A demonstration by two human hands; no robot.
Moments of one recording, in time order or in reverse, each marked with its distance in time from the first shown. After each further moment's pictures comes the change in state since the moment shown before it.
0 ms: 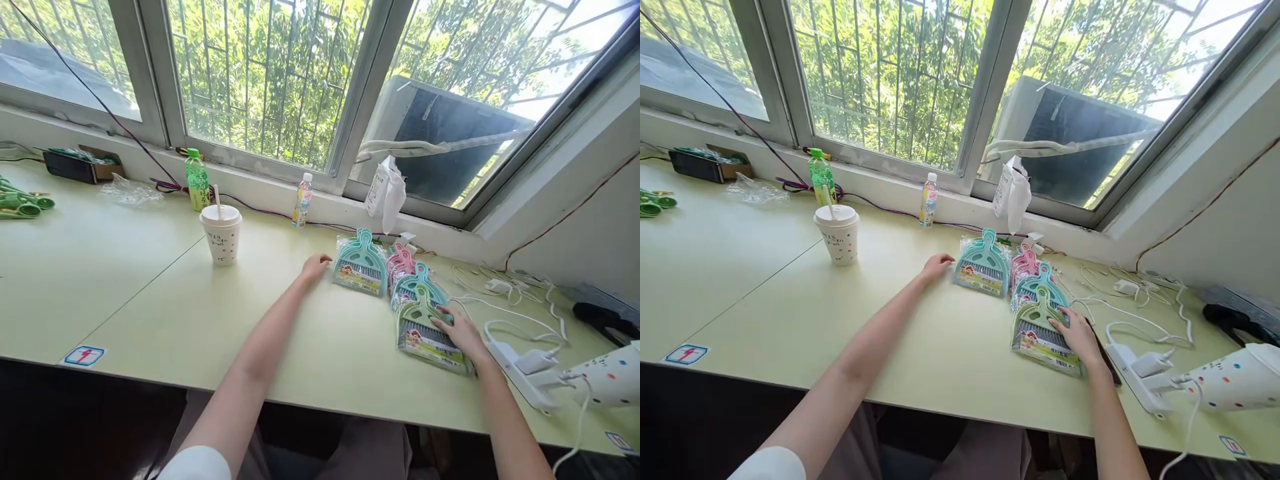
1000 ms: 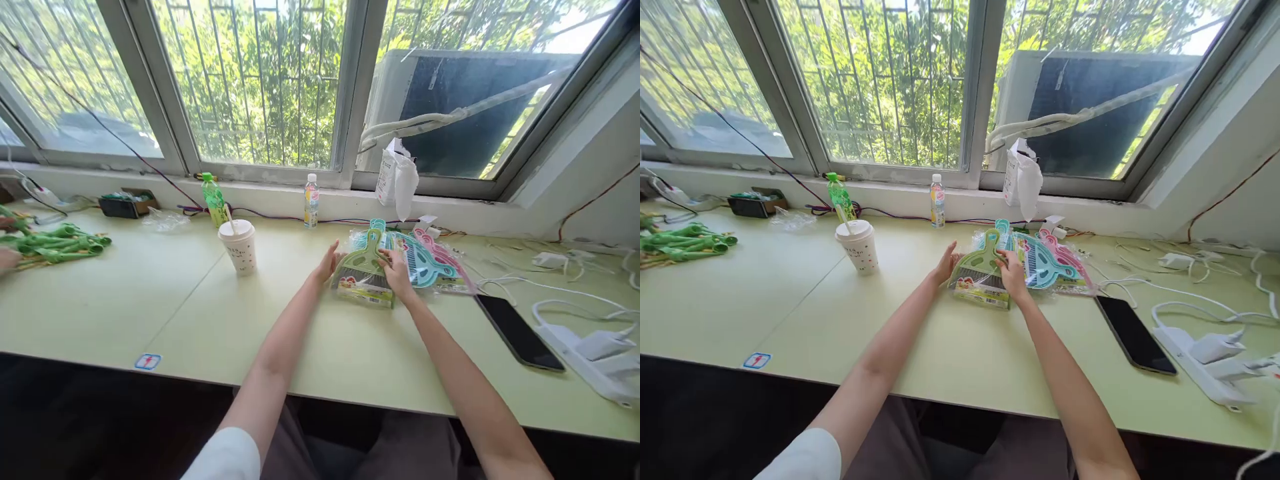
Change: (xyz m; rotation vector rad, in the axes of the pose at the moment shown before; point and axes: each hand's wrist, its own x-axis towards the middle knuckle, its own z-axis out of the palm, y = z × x) left_hand -0.026 0.031 -0.026 -0.690 -0.428 -0.172; right_hand 0.049 -0.222 0.053 0.871 0.102 -0.207
